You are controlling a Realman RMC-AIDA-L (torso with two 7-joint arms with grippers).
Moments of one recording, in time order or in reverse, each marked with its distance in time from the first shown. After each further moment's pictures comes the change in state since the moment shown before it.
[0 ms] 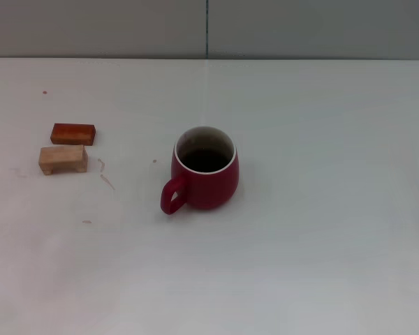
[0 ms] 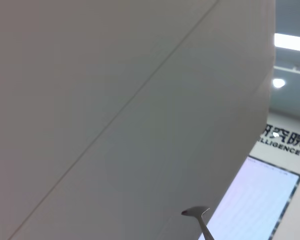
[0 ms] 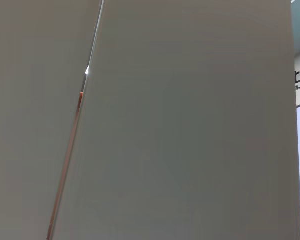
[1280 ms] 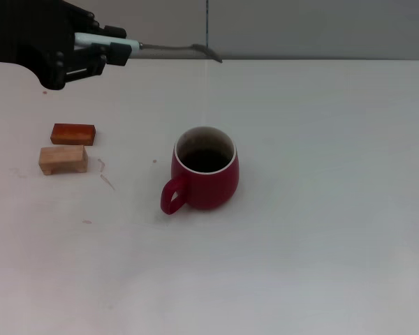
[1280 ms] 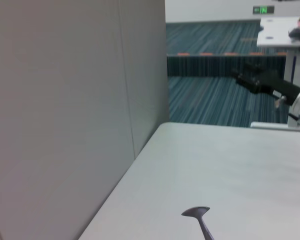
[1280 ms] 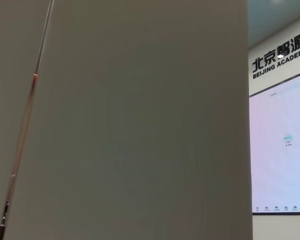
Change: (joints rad) left arm -0.165 -0.027 0.204 0.858 0.653 -0.011 -0.027; right arm -0.048 0.021 0.078 0.011 0.001 -0.002 0.002
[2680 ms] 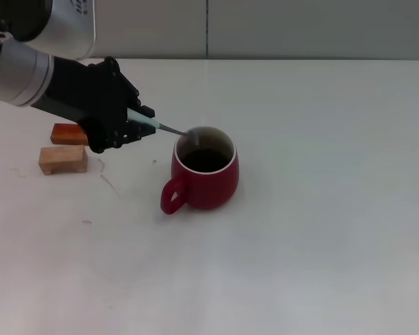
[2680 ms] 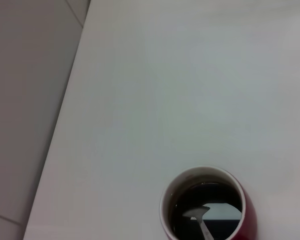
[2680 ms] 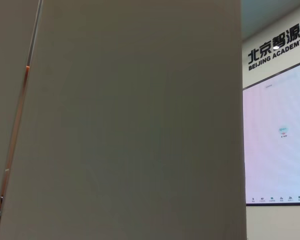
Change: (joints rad) left arm 0.001 -0.056 0.468 0.191 0.431 -0.140 0.024; right arm -0.017 0.000 0.003 0.015 0.000 0.014 0.000
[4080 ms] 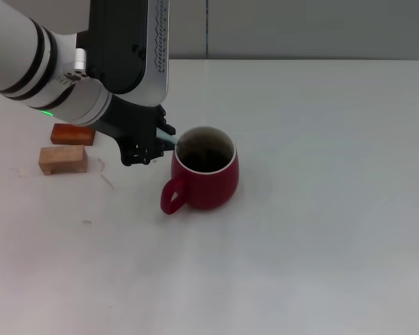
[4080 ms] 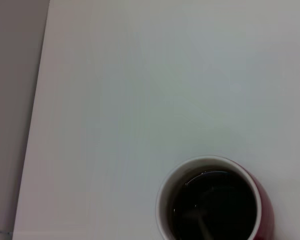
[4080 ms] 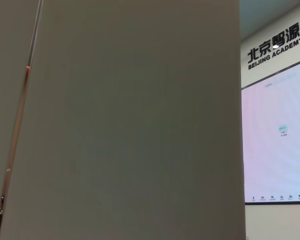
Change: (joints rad) left arm -0.026 -0.005 0.242 -0.130 0.121 -0.201 -0.014; right arm -0.016 0.003 -0.007 0.012 0.000 -0.009 0.000
